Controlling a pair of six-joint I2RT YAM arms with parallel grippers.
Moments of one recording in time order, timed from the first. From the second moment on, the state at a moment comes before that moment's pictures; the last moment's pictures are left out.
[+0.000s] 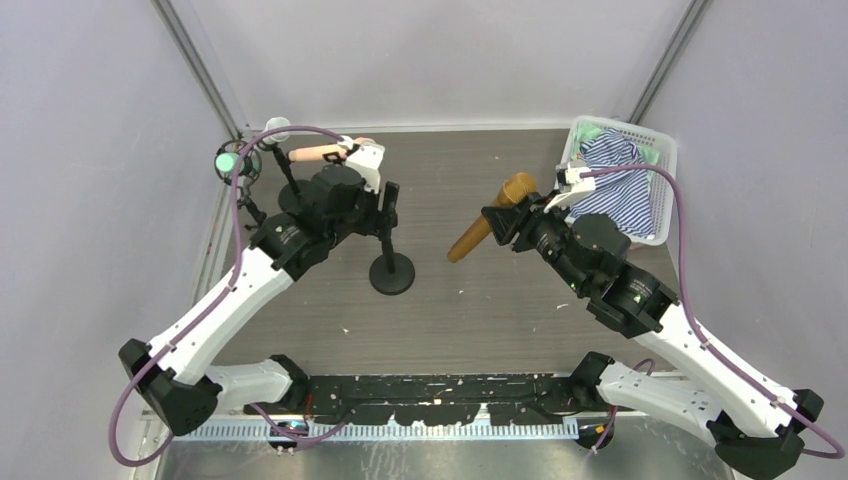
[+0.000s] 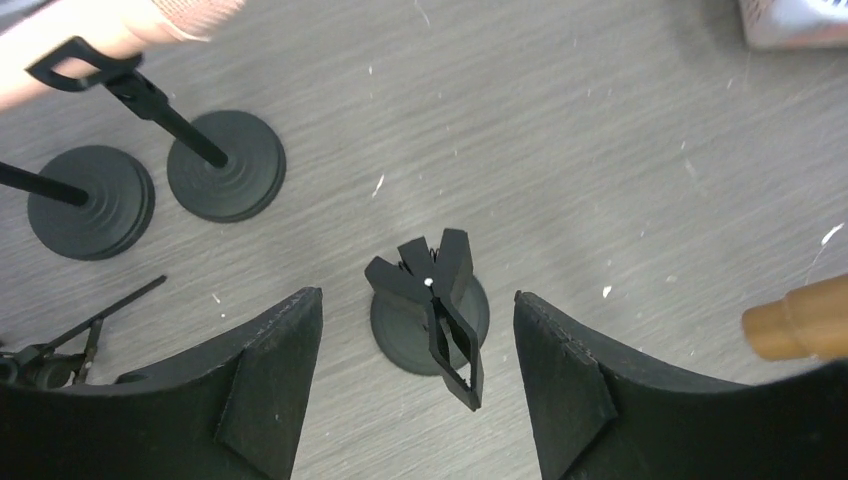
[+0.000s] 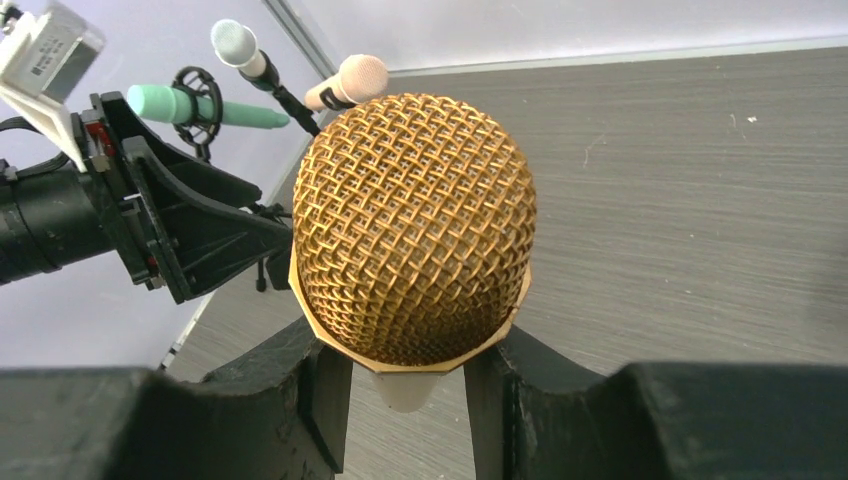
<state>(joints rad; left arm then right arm) -0.68 1.16 1.27 -0.60 -0.24 -0.17 0.81 0.81 0.99 -0.25 0.30 0.48</state>
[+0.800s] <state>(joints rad) -0.64 1.47 1.52 -0.82 -0.05 0.14 0.81 0.79 0.99 -0.35 0.31 0.47</state>
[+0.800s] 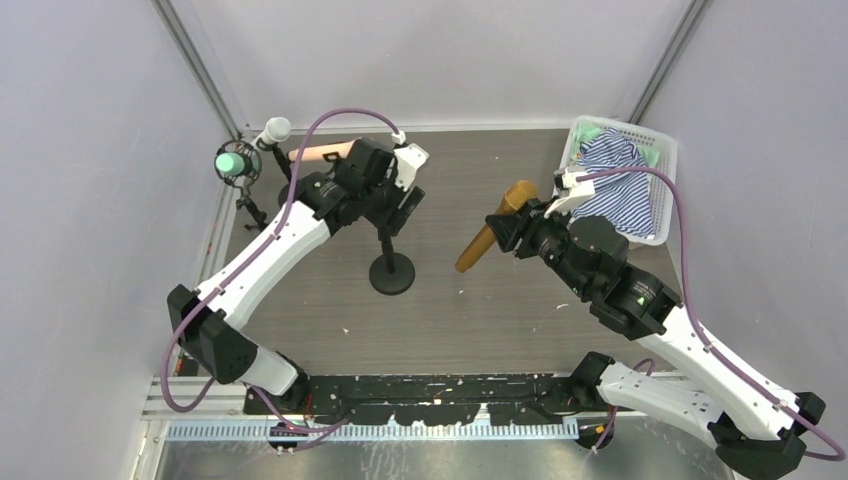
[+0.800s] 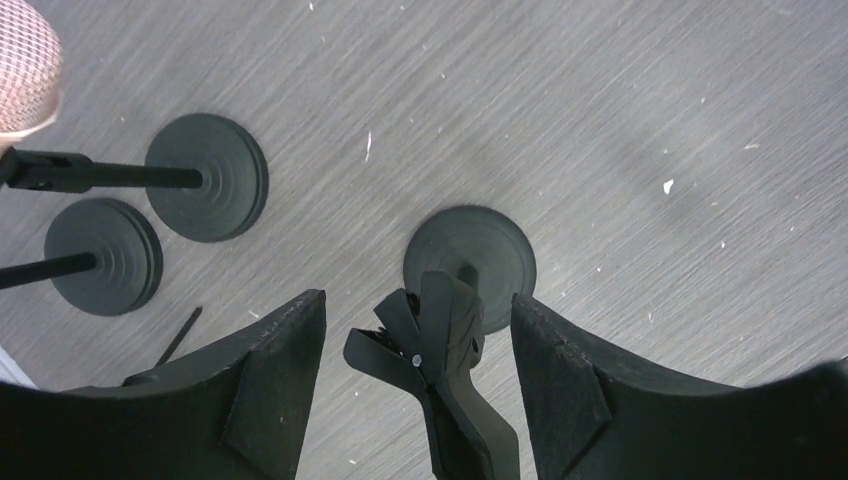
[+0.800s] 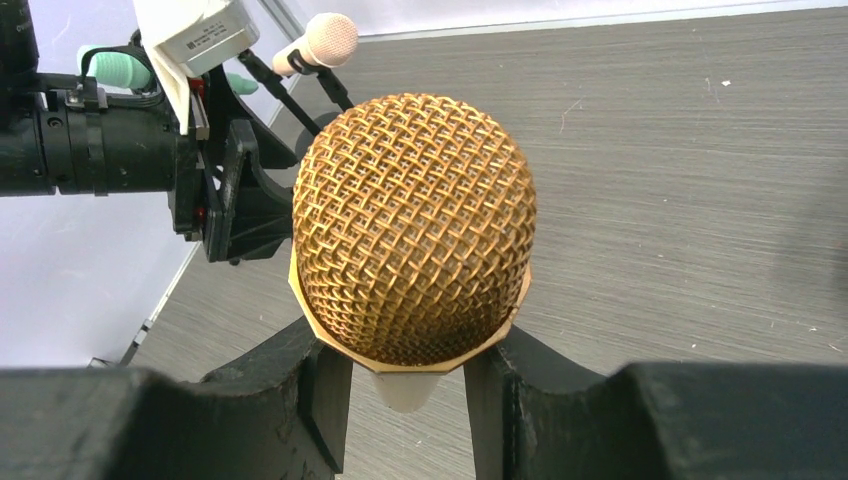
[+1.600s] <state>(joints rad) -0.63 1.57 1.58 -0.93 -0.09 0.11 0.81 0.79 0.99 -0.37 0.31 0.47</state>
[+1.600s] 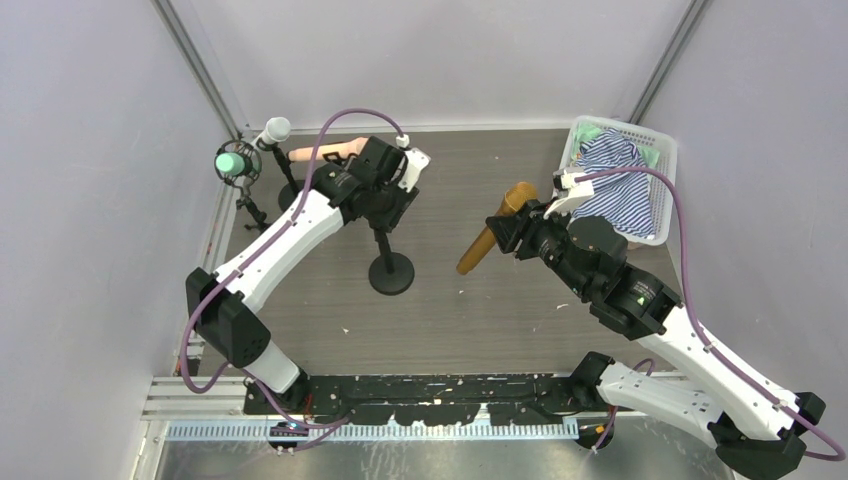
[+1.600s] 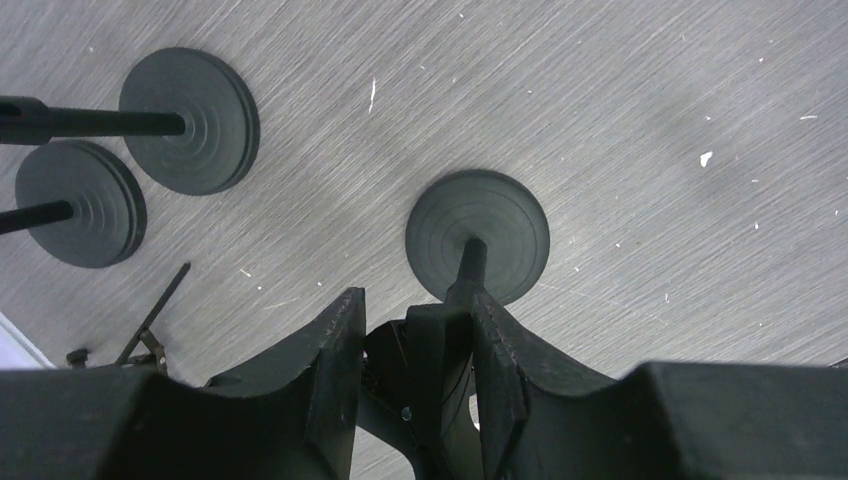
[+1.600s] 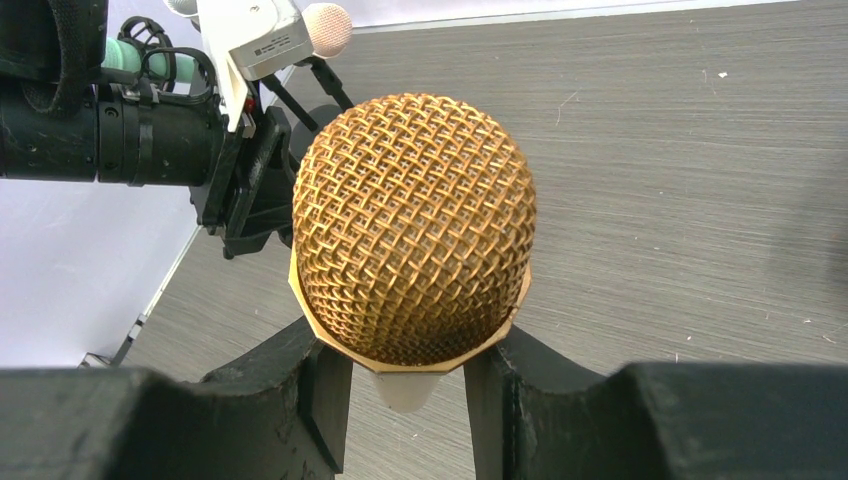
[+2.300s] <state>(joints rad) -0.54 1.52 1.52 -0.90 -0.18 -0.38 0.81 0.79 0.99 -0.37 0.31 0.47</state>
